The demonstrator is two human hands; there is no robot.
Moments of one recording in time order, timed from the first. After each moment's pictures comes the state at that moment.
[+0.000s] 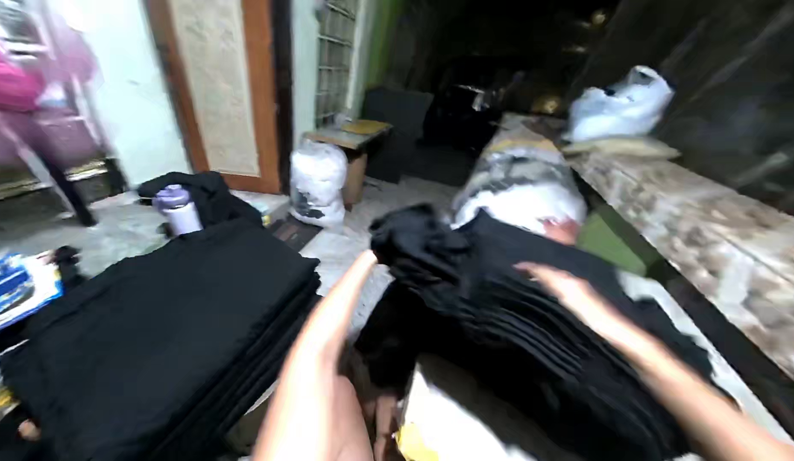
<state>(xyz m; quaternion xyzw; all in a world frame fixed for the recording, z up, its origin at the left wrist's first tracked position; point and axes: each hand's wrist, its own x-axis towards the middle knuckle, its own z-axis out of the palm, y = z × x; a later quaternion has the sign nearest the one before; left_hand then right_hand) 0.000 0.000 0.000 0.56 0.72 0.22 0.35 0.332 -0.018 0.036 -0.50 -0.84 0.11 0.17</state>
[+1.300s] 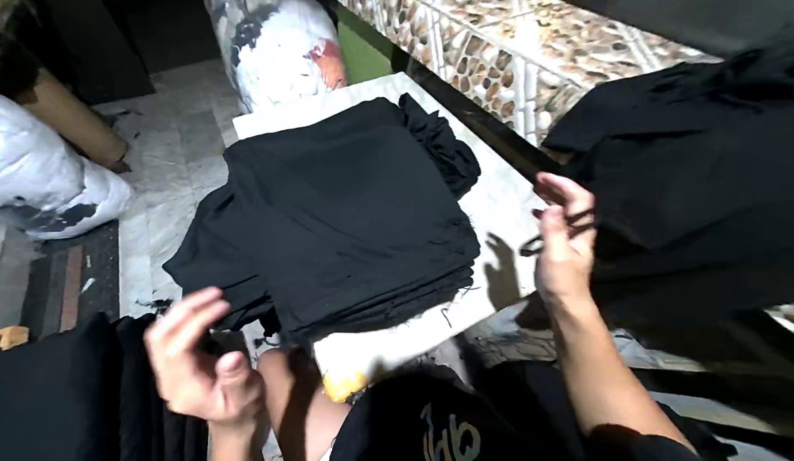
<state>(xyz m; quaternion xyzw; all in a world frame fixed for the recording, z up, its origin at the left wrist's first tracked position) 0.070 -0.116 -0.073 0.73 0.31 0.60 0.06 0.448 -0.209 -0.074 -0.63 -0.50 0.05 0.59</state>
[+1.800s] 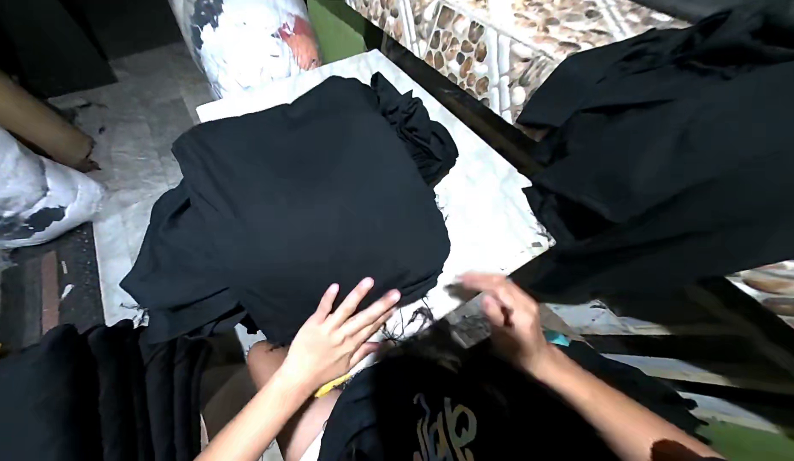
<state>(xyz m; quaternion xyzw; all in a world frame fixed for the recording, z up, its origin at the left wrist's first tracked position) 0.161 -0.137 -0.140 0.97 0.08 0.24 -0.04 0.427 -0.291 -0.145 -0.64 -0.64 -0.03 0.42</state>
